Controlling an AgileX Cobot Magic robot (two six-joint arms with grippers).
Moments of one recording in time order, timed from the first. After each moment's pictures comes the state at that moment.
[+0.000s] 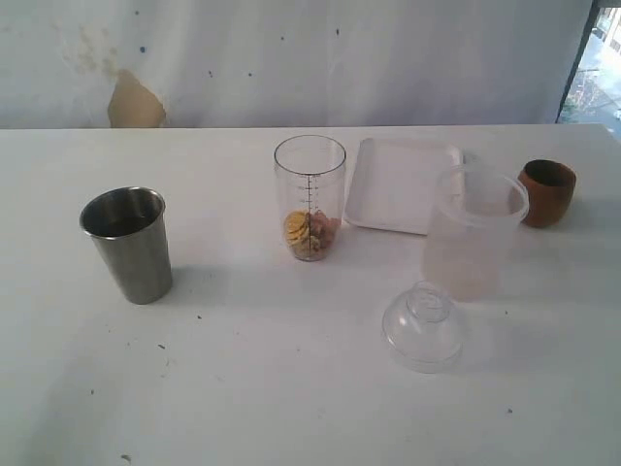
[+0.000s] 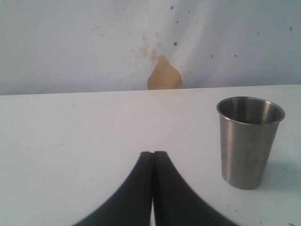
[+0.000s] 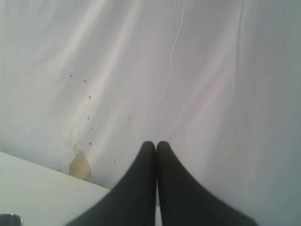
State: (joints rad) left arm 0.00 0.00 -0.01 0.04 0.20 0.00; right arm -0.18 0.62 -0.87 -1.75 -0.64 1.79
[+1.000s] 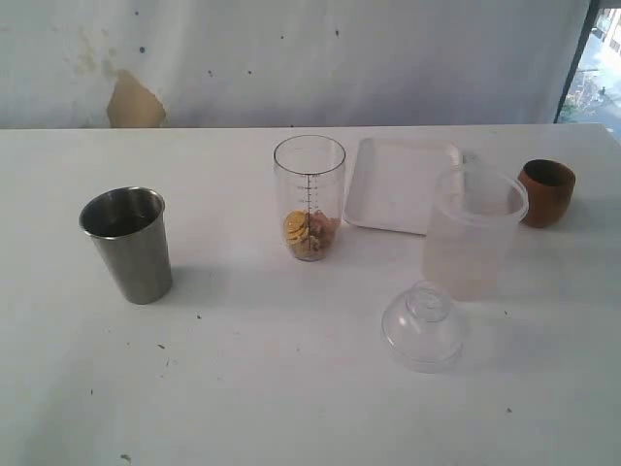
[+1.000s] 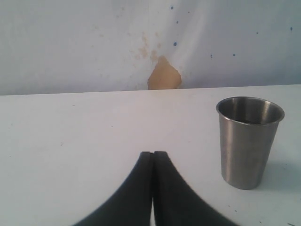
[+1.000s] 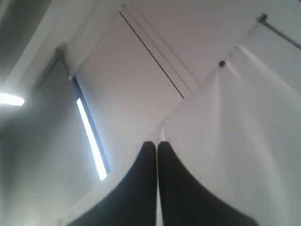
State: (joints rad) left arm 0.00 0.00 -0.01 0.04 0.20 0.00; right arm -0.14 0.37 -0.39 -0.26 -0.85 1.12
